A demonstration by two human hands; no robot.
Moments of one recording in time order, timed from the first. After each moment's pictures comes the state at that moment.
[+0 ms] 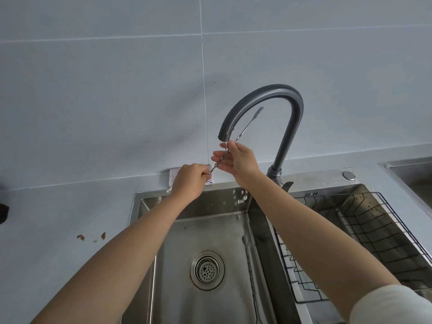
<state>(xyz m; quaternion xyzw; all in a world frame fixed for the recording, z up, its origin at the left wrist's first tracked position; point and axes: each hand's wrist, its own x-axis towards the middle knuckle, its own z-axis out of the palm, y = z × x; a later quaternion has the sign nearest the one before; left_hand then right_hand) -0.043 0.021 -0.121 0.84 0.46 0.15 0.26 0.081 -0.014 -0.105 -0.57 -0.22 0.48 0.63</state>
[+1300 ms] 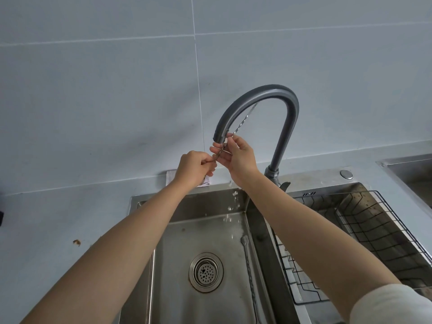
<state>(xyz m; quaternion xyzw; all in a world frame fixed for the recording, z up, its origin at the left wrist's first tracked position) -0.024 0.030 -0.099 0.80 0.45 0.20 0.36 0.082 -0.012 -0.098 -0.49 -0.17 0.48 0.71</state>
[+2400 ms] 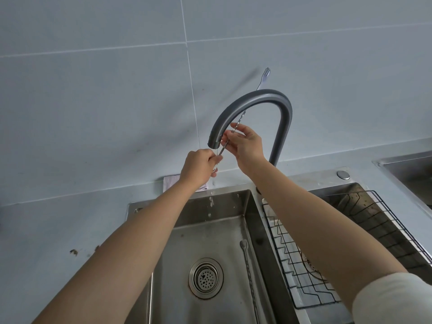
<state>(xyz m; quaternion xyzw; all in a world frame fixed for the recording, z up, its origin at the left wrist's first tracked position) 0.005 0.030 -0.095 0.82 0.44 0.21 0.31 0.110 -0.008 -0.073 -0.51 -0.18 0.43 0.72</state>
